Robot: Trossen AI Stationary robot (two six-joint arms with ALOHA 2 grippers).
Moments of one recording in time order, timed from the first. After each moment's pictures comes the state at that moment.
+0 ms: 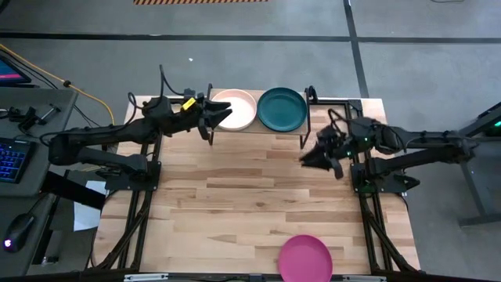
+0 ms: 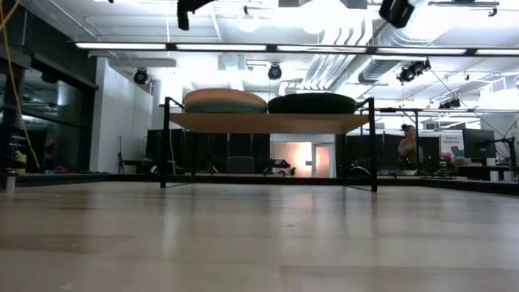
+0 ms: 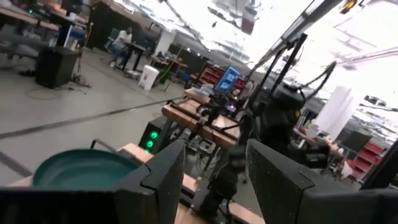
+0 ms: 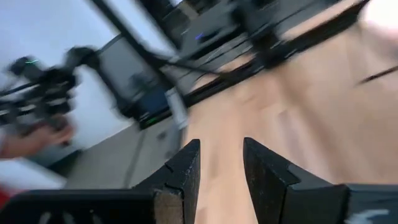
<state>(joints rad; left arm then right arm) 0.26 1.04 0.84 0.36 -0.01 -0.45 -0.01 0.82 0.85 -0.26 -0.28 0.52</state>
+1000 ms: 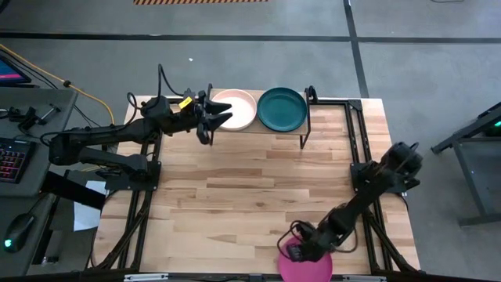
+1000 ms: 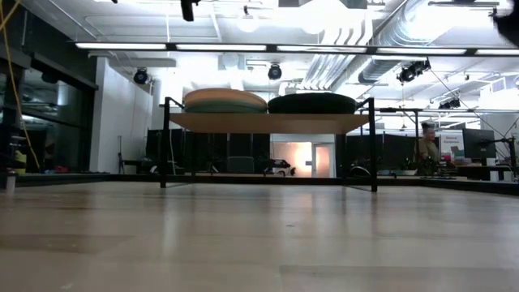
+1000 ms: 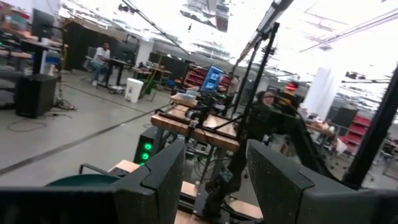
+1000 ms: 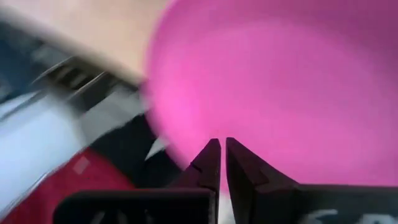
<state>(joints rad) 0.26 1.05 0.84 0.42 0.08 -0.30 0.77 1.74 1.02 -0.17 -0.11 2.07</state>
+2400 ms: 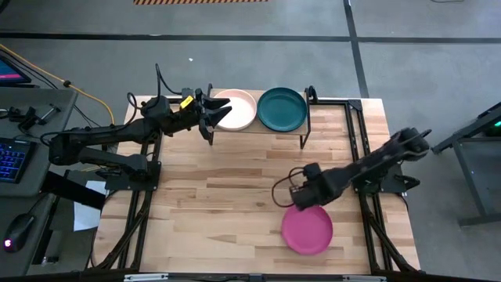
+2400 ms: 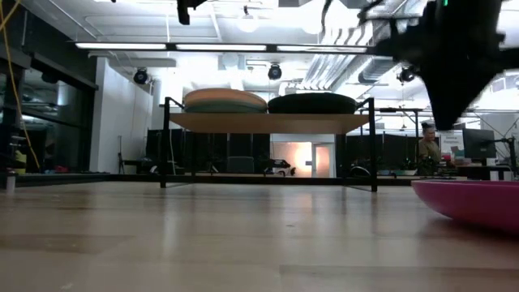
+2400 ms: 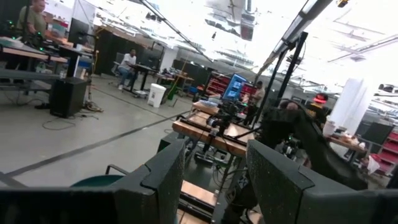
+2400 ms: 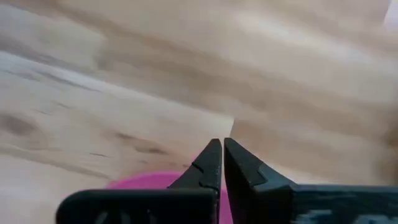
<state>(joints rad) 0.26 1.05 0.84 0.42 -0.03 -0.31 0.43 1.58 1.13 -1.13 0.27 1.72</state>
